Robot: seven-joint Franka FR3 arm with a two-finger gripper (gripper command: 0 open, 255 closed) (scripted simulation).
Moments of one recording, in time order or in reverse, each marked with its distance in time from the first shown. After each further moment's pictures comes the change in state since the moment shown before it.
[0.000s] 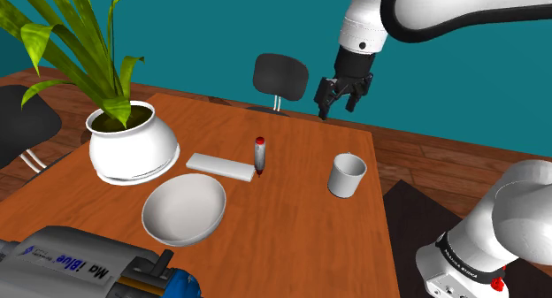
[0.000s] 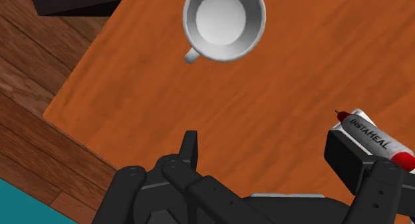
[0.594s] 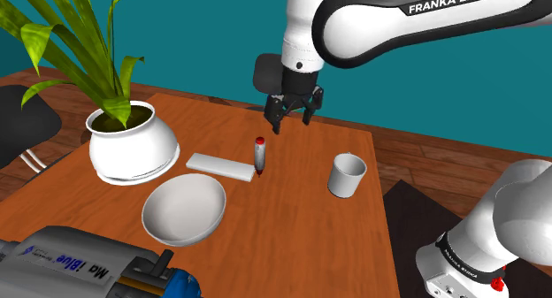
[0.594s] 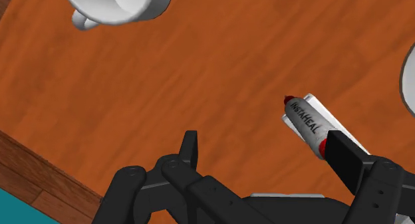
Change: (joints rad) arm 0.029 0.304 0.138 0.196 -0.050 0.099 0.189
